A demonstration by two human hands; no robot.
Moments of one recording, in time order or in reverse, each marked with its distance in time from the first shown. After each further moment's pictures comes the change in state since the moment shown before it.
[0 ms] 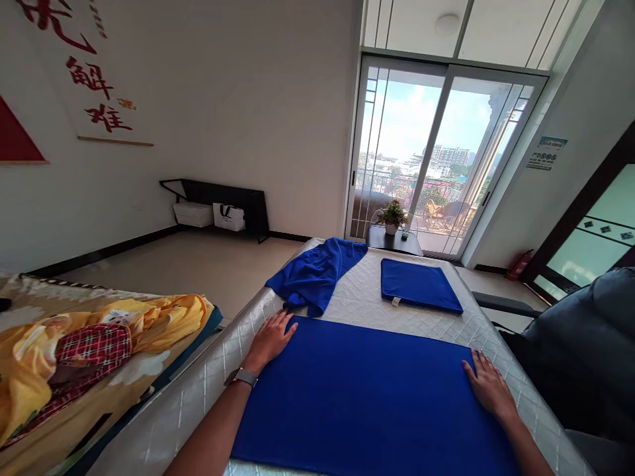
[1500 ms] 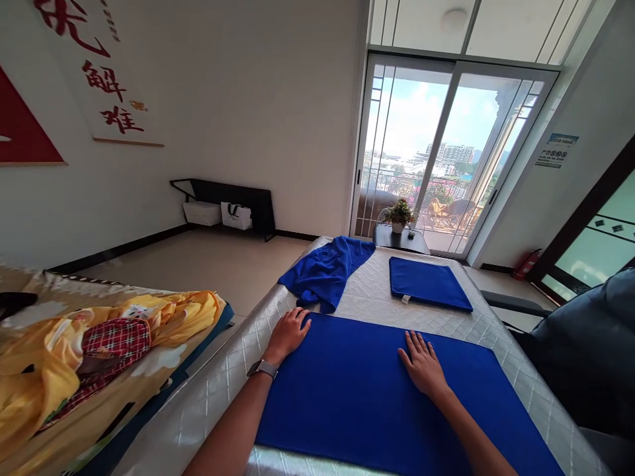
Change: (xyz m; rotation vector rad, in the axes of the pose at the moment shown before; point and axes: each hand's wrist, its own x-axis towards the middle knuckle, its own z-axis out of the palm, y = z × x) left_hand -0.003 0.011 -0.011 -0.029 0.073 0.082; right_hand -0.045 -0.219 -0.044 0.110 -0.165 -0.334
